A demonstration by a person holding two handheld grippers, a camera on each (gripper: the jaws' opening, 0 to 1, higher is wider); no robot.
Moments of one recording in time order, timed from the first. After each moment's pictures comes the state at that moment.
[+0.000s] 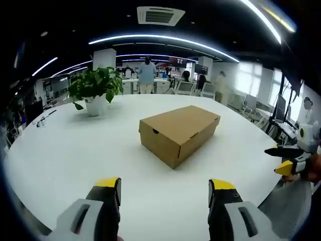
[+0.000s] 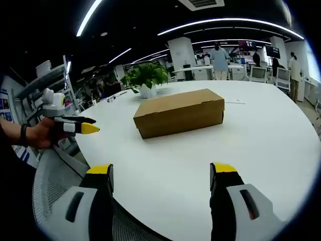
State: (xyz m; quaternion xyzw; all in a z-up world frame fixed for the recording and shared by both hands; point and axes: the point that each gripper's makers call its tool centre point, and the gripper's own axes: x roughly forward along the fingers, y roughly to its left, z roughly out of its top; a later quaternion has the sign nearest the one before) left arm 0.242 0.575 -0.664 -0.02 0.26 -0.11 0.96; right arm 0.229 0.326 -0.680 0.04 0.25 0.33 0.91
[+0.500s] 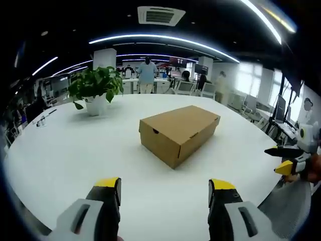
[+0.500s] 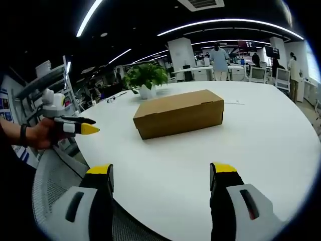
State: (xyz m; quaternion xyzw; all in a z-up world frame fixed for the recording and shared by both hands) left arm 0.242 0.575 -0.664 -0.02 0.26 -0.11 0.96; right arm 0.229 0.325 -0.679 0.04 0.24 0.33 0.91
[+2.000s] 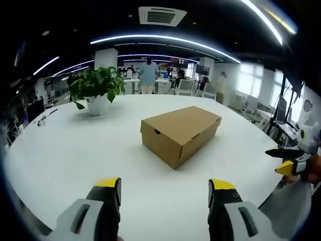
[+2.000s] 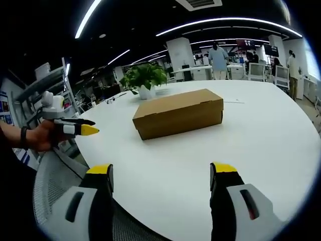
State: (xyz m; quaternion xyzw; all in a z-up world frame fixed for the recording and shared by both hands) left arm 0.244 0.578 -0.665 -0.02 0.26 -0.11 0.96; right arm 0.230 0.325 -0.679 0.05 0.24 0.32 0.91
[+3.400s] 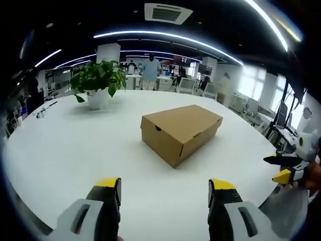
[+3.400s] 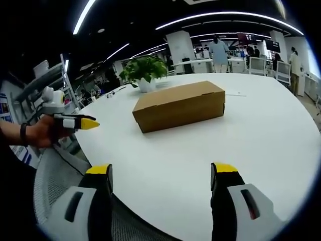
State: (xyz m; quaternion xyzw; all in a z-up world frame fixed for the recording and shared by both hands) left arm 0.247 0.579 -0.670 -0.05 0.28 -0.10 0.95; right arm 0.227 0.328 -0.691 0.05 0.28 0.33 0.90
